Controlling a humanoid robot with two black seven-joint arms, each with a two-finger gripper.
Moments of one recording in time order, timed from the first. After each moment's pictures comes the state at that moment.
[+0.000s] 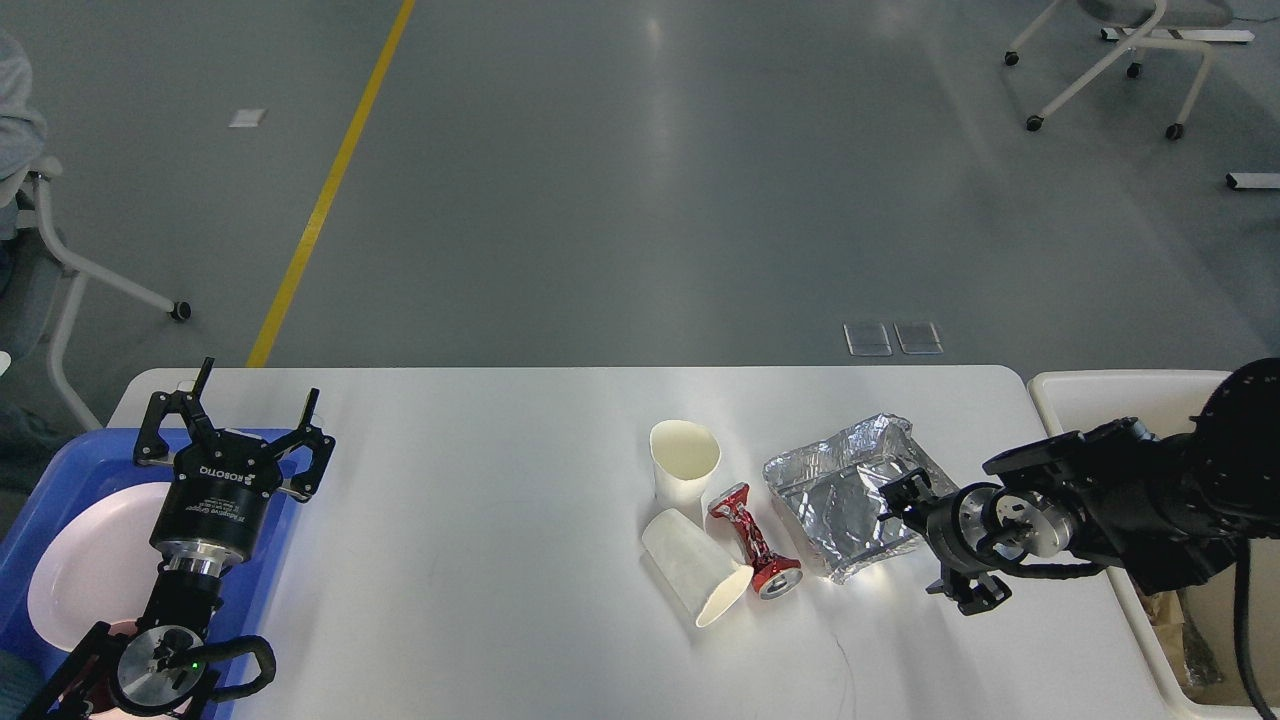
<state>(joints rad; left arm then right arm) -0.13 0.18 -1.43 -0.95 0.15 -0.58 -0.22 1.27 -0.21 -1.16 0.96 0.74 0.13 -0.08</state>
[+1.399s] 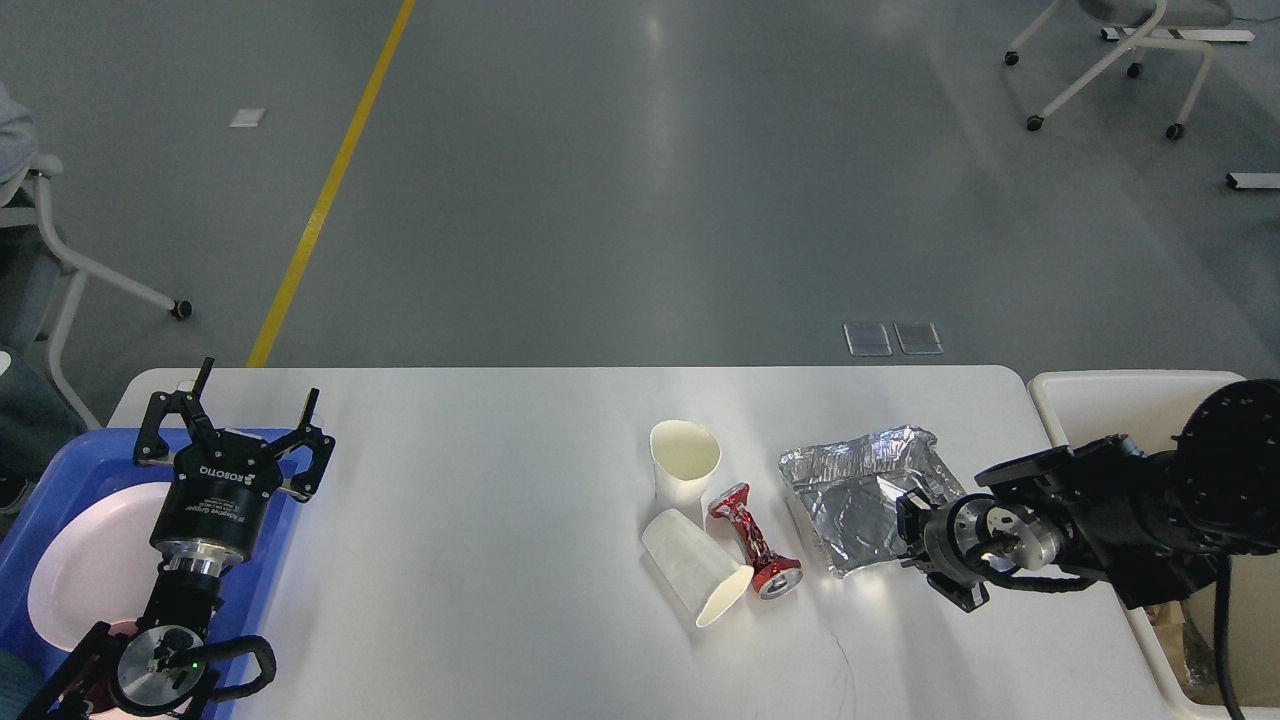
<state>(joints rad) -0.13 0.18 -1.43 -0.95 0.15 -0.58 -0.22 1.23 -0.19 -1.16 0.93 0.78 0.08 -0.08</state>
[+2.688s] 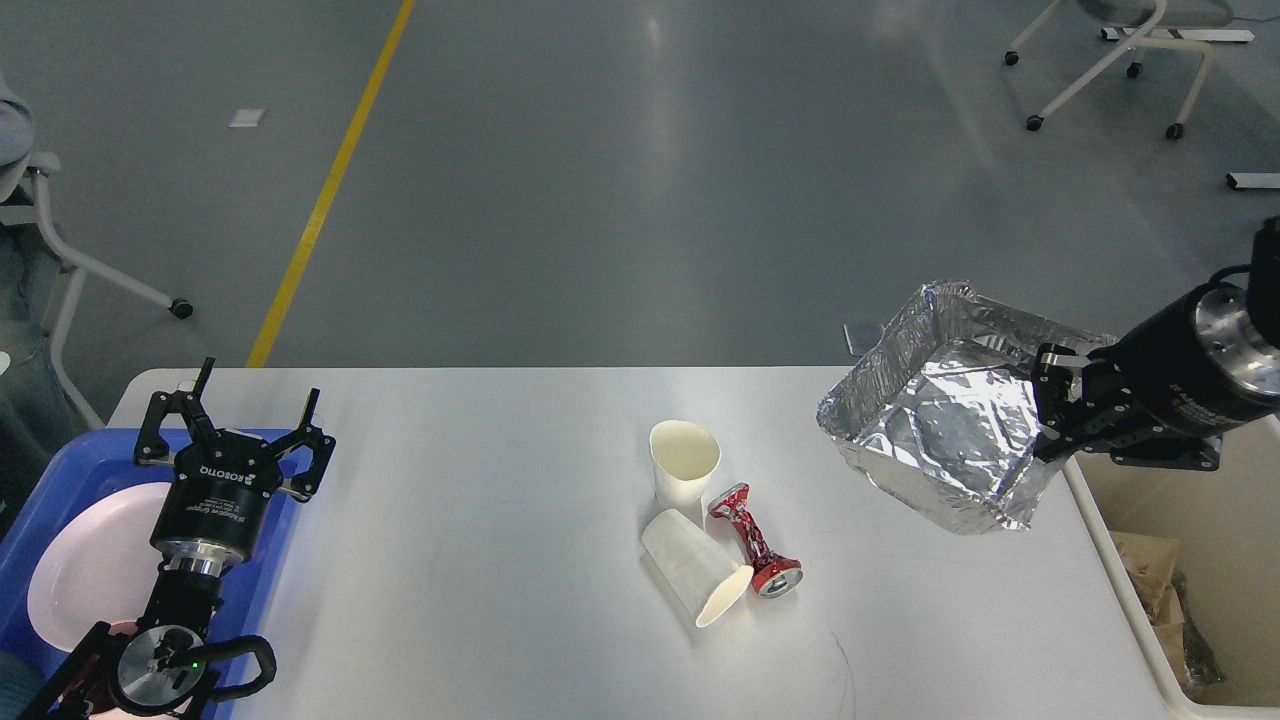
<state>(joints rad) -0.13 0.18 -1.43 -0.95 0.15 -0.58 -0.22 2.38 -0.47 -1.55 1.71 0.23 0.48 -0.10</state>
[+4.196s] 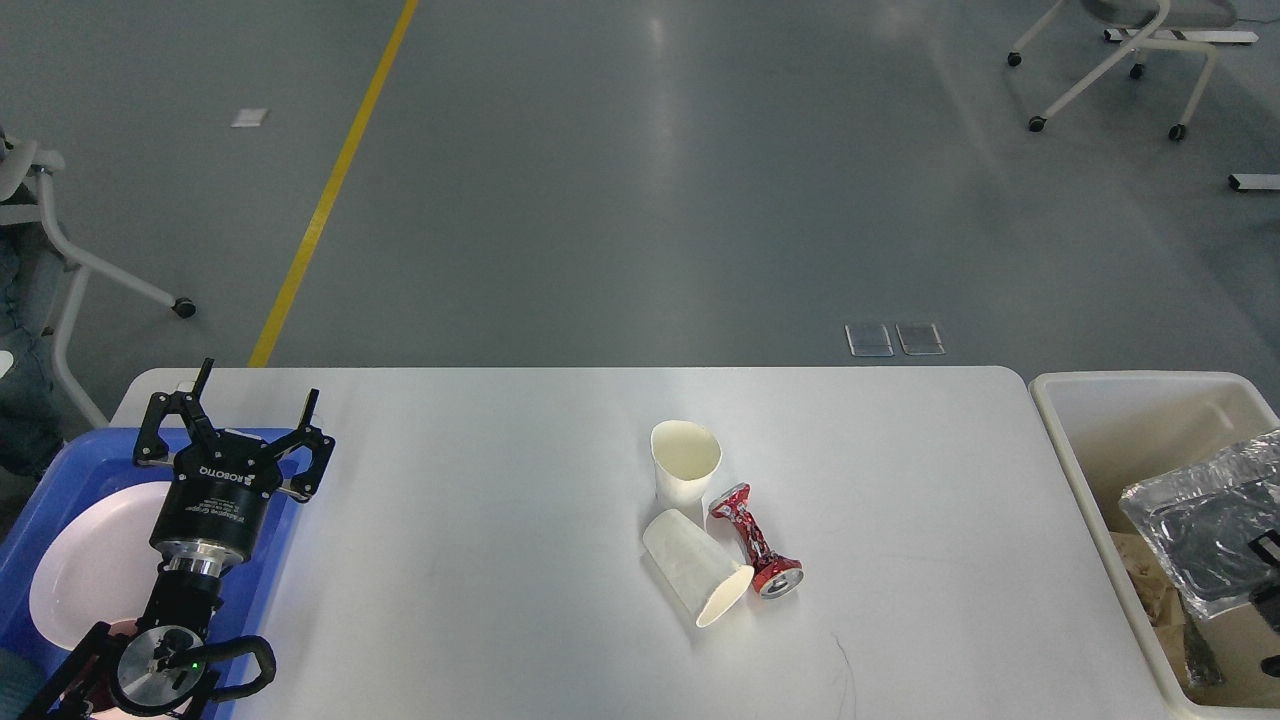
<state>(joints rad) -0.13 0.18 -1.43 -0.95 0.15 -0.58 -0.22 0.60 -0.44 -0.87 0.11 0.24 -0.08 -0.12</state>
